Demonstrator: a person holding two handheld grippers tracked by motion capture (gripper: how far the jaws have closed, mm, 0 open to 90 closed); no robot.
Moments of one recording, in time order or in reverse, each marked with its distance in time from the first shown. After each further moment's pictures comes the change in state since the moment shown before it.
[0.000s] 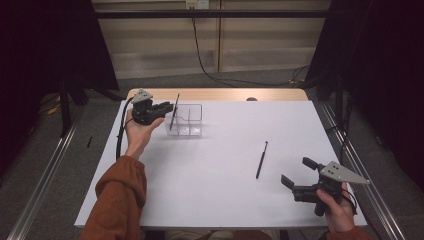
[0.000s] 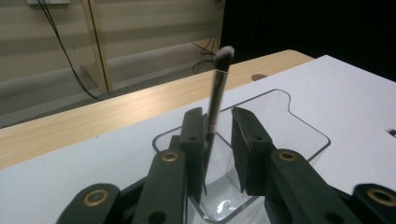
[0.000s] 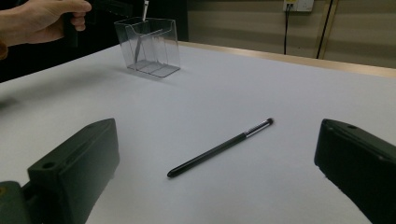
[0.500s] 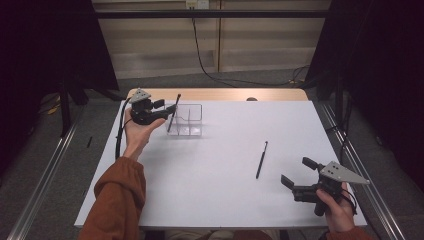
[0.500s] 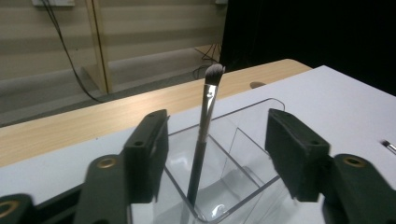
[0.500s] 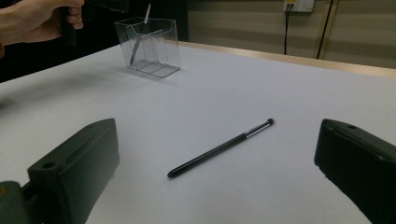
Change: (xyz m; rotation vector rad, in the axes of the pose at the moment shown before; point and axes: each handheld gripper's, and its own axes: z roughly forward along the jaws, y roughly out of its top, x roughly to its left) left arm -0.002 0.003 -0.006 -0.023 0.020 -0.047; right arm 0.000 0.000 0.000 0.000 0.000 -0.004
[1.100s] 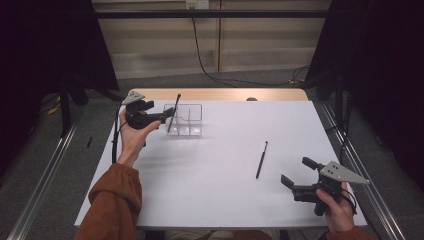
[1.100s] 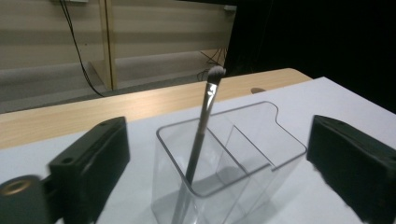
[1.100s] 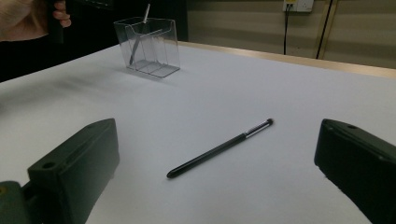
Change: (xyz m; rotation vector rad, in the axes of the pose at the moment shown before) left arm -0.007 -0.004 -0.021 -0.019 0.011 -0.051; right arm 0.000 0.000 0.000 0.001 -0.001 -0.001
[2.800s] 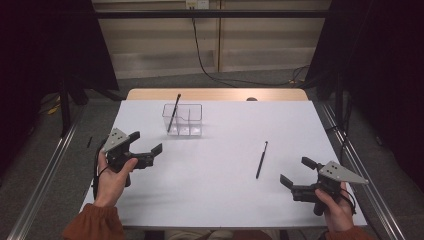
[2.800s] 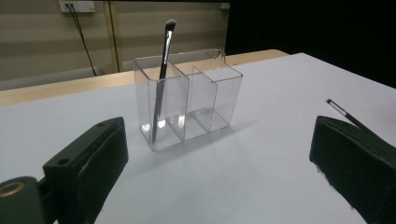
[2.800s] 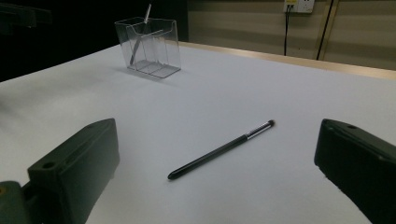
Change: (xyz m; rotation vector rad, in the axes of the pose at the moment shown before) left arm -0.053 -0.057 -0.103 -0.030 0.038 0.056; right arm 0.002 0.001 0.001 -0.002 0.001 -0.002
